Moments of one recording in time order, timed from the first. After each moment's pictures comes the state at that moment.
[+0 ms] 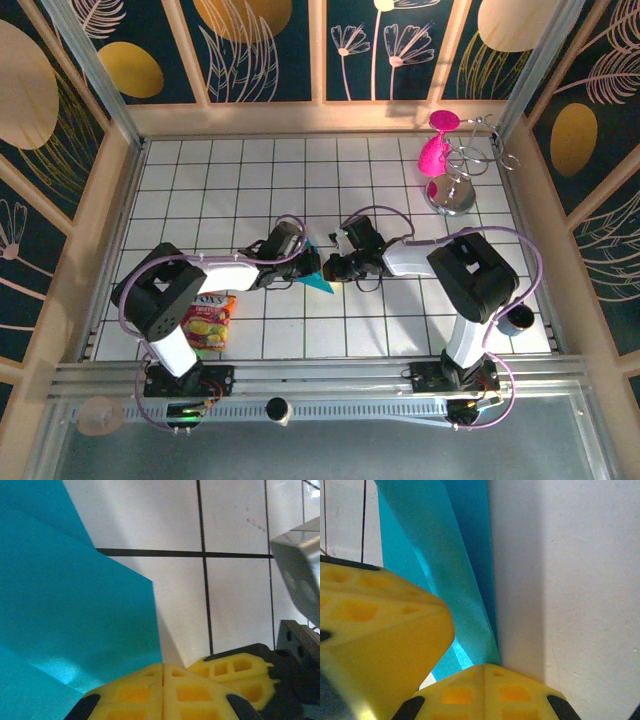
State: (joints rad) left arm -0.72 1.72 0.75 0.17 0.21 -0.86; right arm 0.68 1.79 0.82 -0.02 -0.49 0.54
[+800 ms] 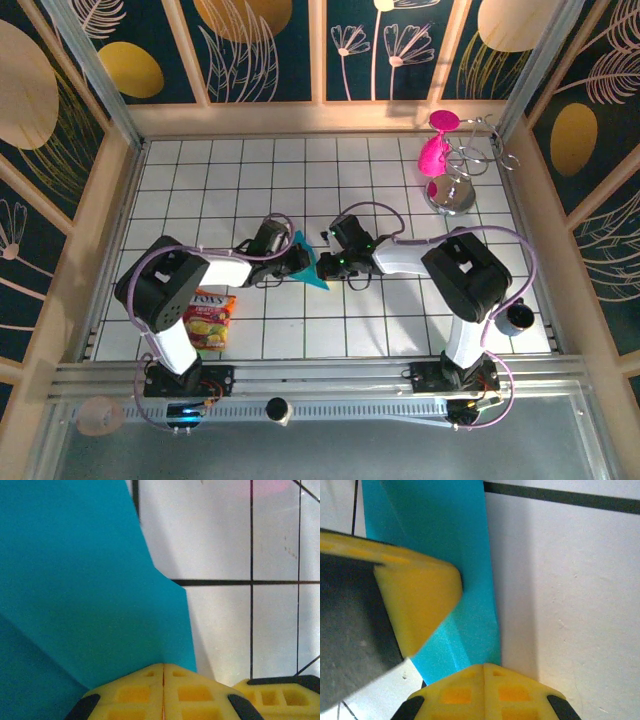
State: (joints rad) left arm -0.60 1.77 0.71 0.25 0.27 -0.84; right arm 0.74 1.83 0.90 -0.09 -0.34 0.54
